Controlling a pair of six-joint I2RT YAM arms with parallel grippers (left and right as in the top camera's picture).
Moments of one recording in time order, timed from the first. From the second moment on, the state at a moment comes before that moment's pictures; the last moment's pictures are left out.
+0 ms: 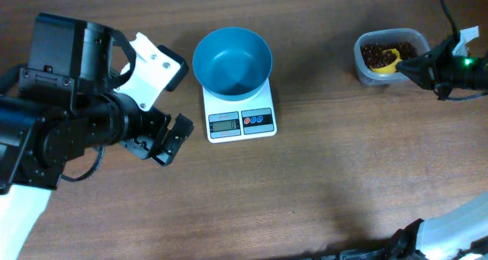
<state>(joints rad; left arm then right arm) -0.35 1.19 1.32 -1.15 0.19 0.33 -0.60 1.79 1.13 -0.60 -0.87 0.34</state>
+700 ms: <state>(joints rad) -0.35 1.19 1.32 -1.15 0.19 0.33 -0.68 1.79 1.13 -0.59 -1.06 0.21</state>
